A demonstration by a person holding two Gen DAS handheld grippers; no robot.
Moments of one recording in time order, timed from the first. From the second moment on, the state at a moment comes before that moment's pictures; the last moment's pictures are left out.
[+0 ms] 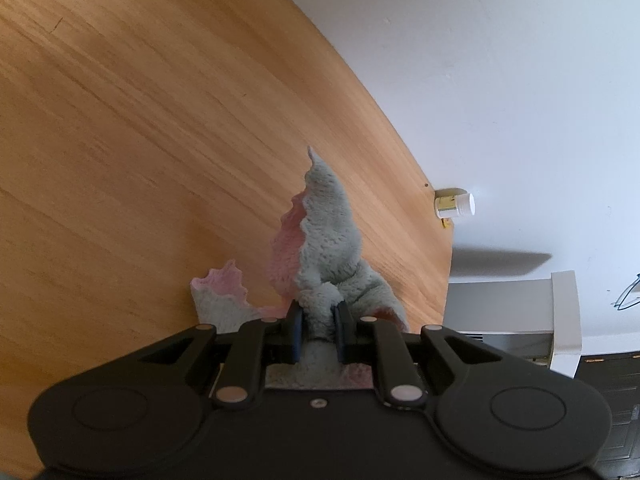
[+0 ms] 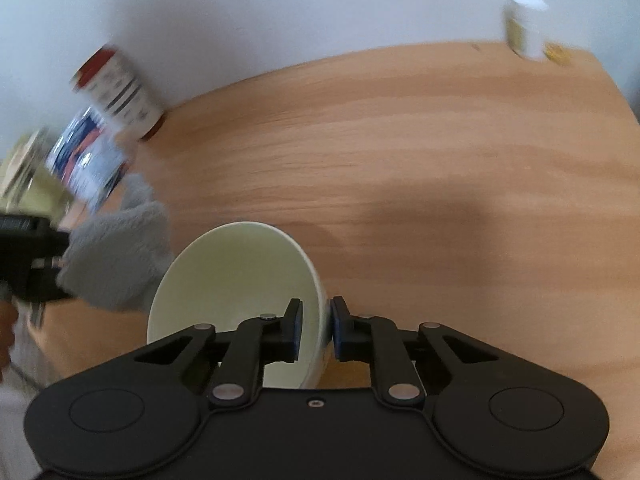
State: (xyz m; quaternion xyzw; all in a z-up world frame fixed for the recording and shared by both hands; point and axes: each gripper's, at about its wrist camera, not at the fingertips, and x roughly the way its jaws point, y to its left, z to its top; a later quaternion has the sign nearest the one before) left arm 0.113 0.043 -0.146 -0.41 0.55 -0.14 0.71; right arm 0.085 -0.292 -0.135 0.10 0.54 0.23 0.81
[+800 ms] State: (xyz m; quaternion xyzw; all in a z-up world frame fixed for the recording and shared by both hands) left arm 0.110 0.046 -0.129 -0.38 0.55 -0.15 0.73; right arm 0.166 -0.167 -0.142 -0.36 0.51 0.58 0.52
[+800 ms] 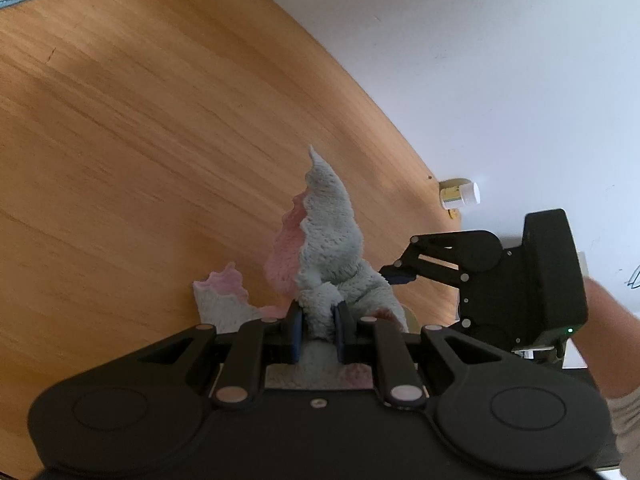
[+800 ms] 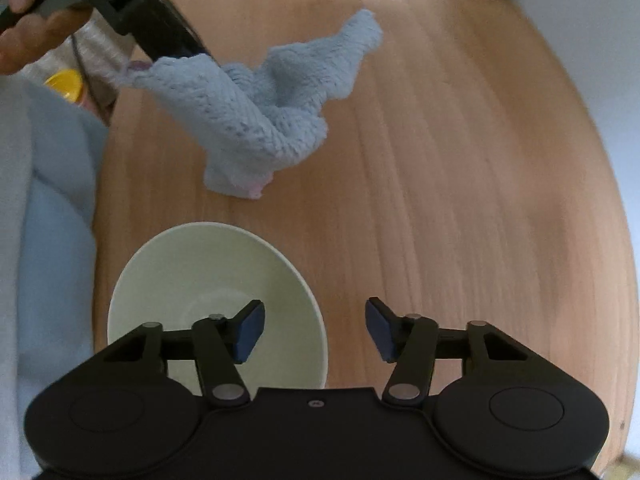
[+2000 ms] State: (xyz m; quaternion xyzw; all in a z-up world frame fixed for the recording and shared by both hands) left arm 0.107 0.018 -0.130 -0.36 0.56 -0.14 0.73; right arm 0.138 -0.293 -0.156 -0.06 0.63 0.43 0.64
